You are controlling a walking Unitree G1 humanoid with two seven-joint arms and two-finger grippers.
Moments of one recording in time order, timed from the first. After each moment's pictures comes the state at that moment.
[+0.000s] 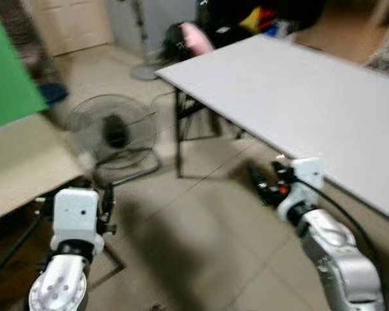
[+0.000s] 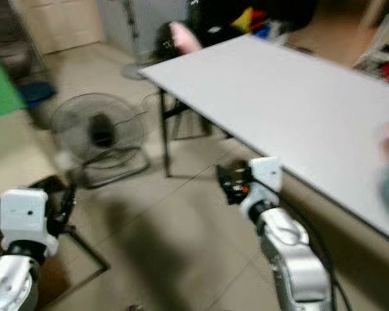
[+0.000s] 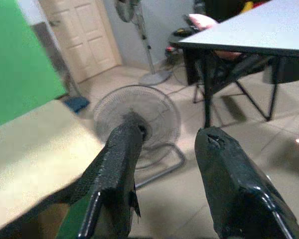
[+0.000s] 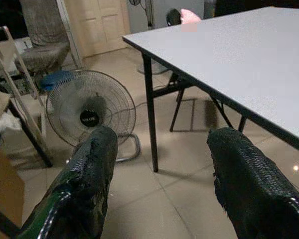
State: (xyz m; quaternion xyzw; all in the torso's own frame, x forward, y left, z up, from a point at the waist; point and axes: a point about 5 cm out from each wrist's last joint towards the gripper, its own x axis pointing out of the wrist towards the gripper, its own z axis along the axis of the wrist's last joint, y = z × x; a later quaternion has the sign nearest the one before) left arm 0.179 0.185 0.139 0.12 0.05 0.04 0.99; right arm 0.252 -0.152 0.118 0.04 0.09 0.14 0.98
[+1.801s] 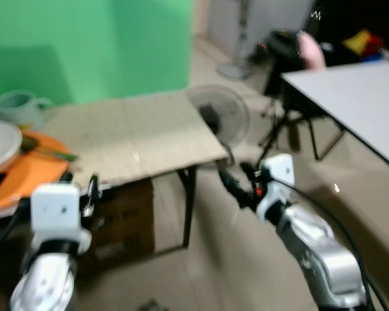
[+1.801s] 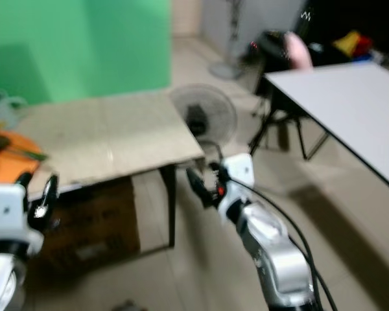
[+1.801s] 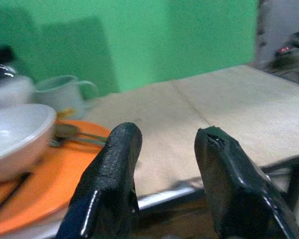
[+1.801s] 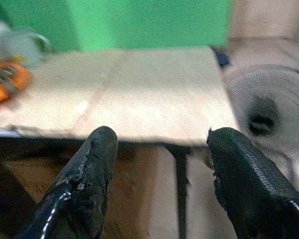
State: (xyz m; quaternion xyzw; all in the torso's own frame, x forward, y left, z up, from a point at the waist) left arm 0.173 0.196 0.156 0.12 0.02 0.07 0.99; right arm 0.257 -0.112 0.123 0.05 0.09 0.28 0.96
